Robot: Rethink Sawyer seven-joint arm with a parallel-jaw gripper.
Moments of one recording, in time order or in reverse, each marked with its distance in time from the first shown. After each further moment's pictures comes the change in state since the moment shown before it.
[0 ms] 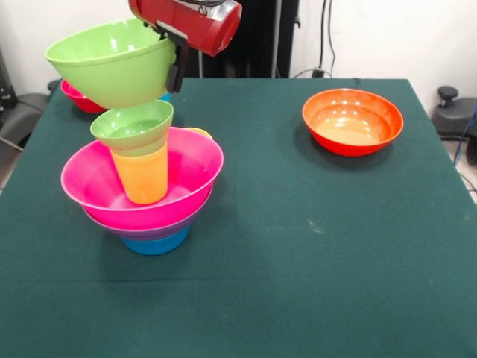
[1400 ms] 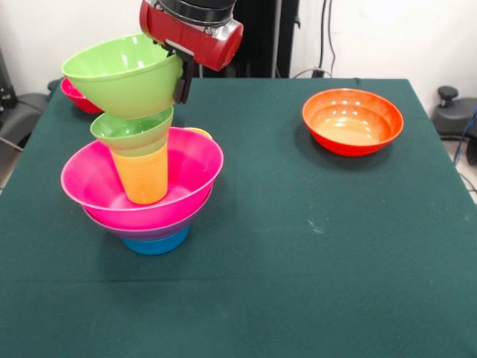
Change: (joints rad) arm 0.000 0.000 0.000 0.100 0.000 -0.094 0.000
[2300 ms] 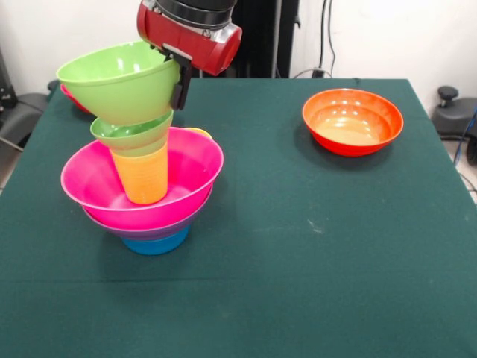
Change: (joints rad) arm 0.000 0.001 0.000 0.001 -0.002 -0.056 0.000
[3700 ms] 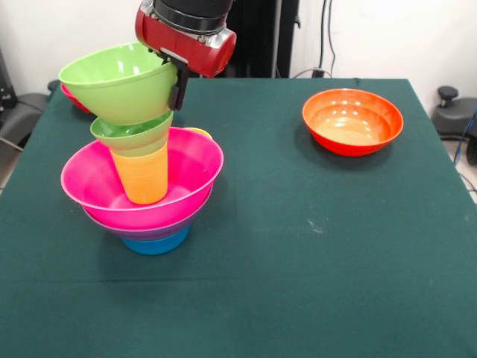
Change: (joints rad) arm -0.011 0.003 0.000 0.033 -0.002 -0.009 0.000
